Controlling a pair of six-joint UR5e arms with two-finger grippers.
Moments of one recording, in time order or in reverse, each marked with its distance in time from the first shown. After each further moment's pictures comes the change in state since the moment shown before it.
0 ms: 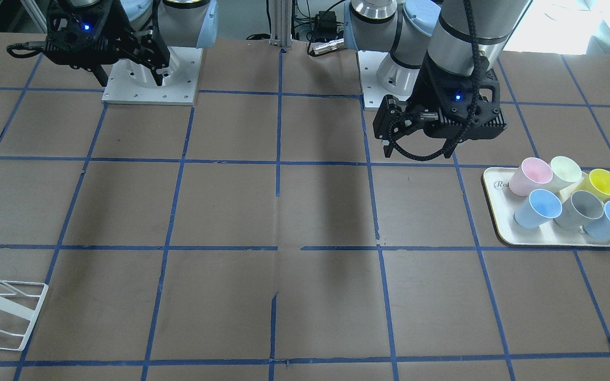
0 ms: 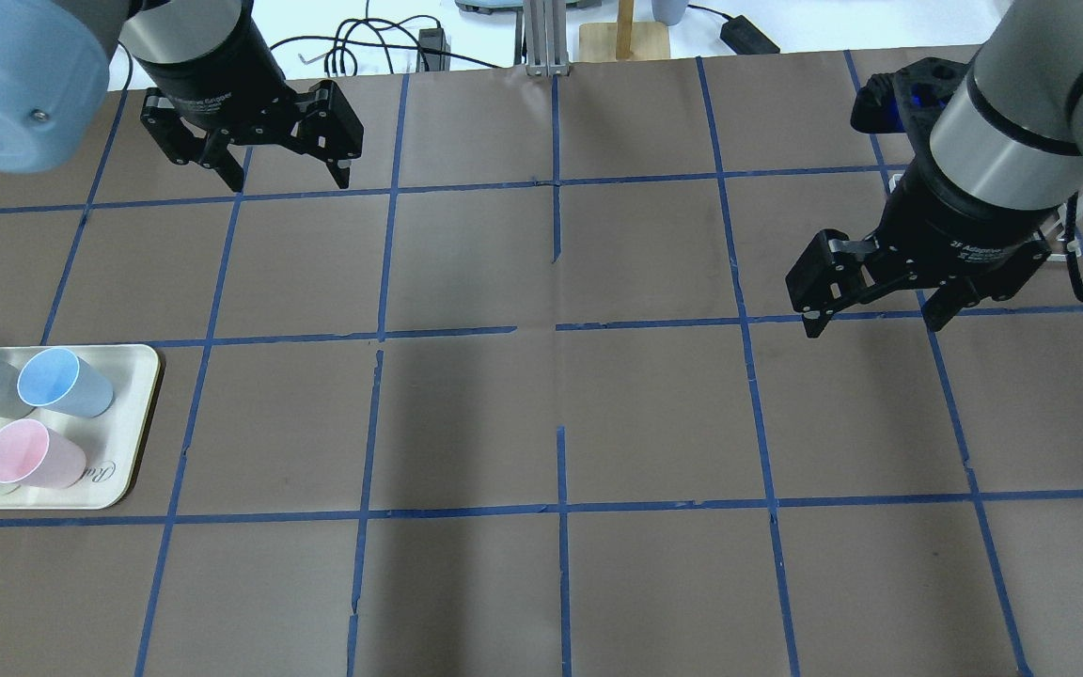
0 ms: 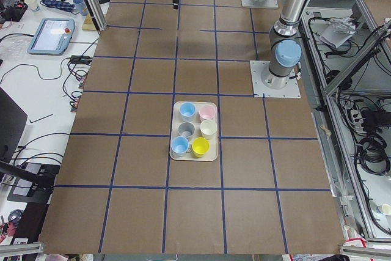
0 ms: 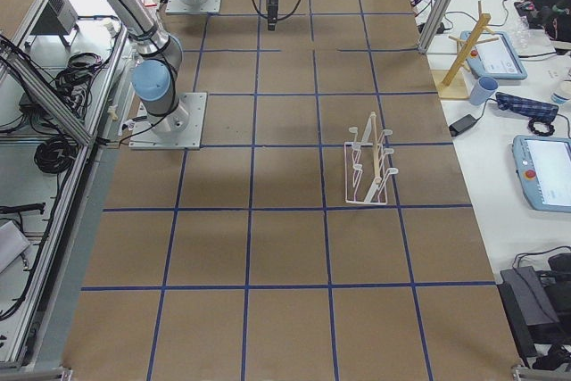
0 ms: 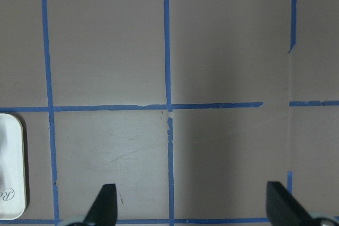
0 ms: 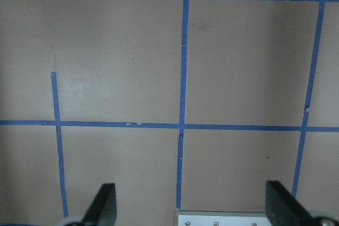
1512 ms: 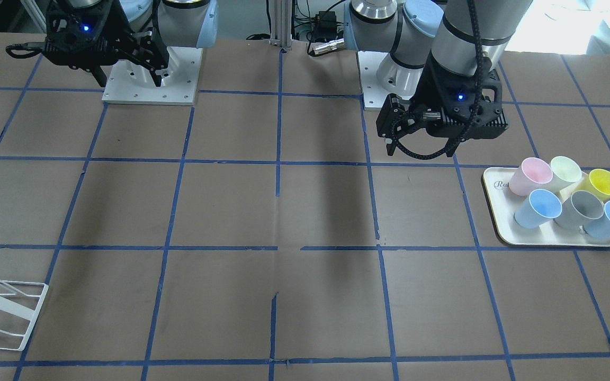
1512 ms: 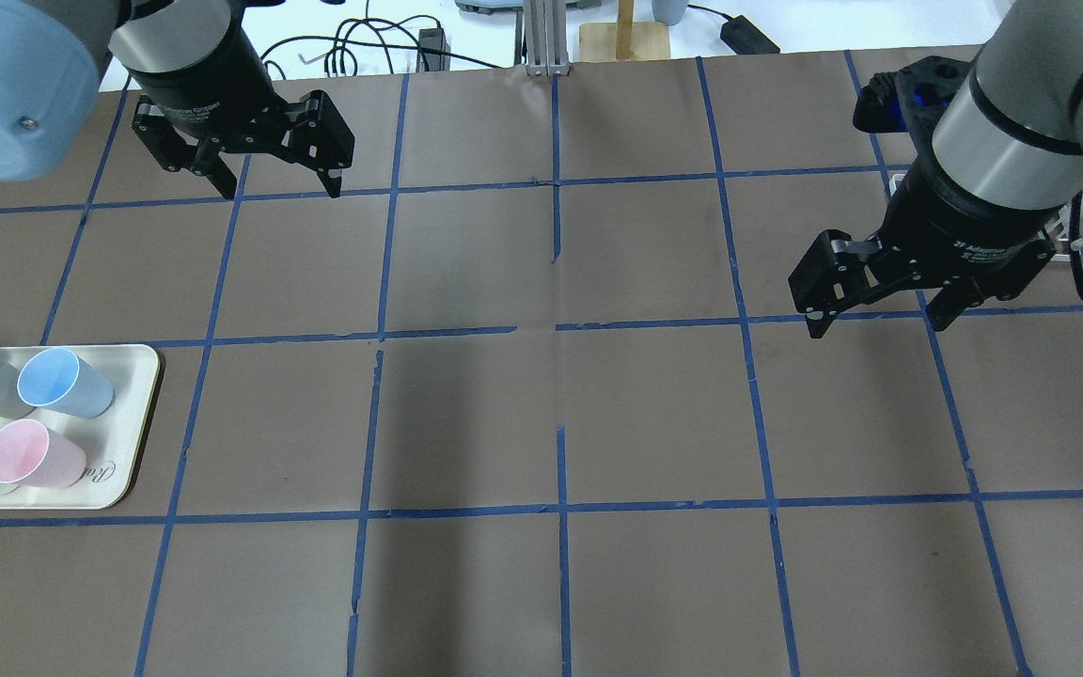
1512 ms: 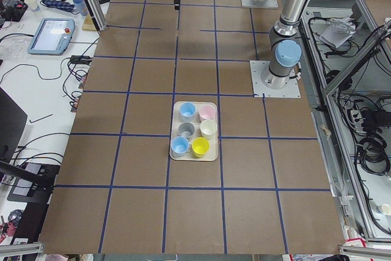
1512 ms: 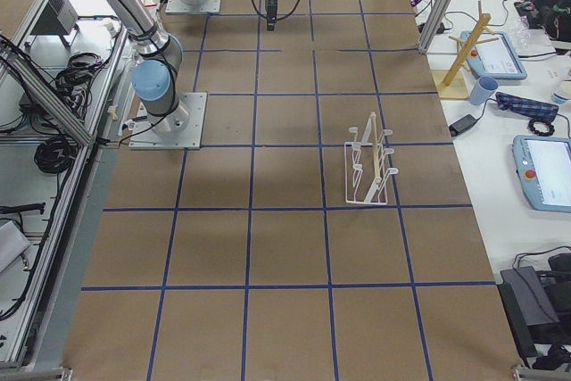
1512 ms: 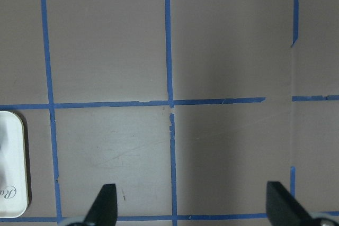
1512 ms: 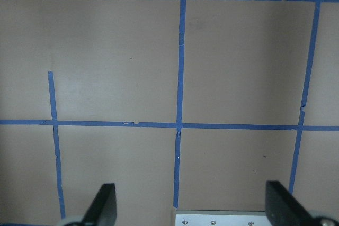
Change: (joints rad) left arm 0.022 0.010 -0.020 -0.005 0.000 0.048; right arm 0.000 -0.003 0.004 0.013 -0.011 -0.003
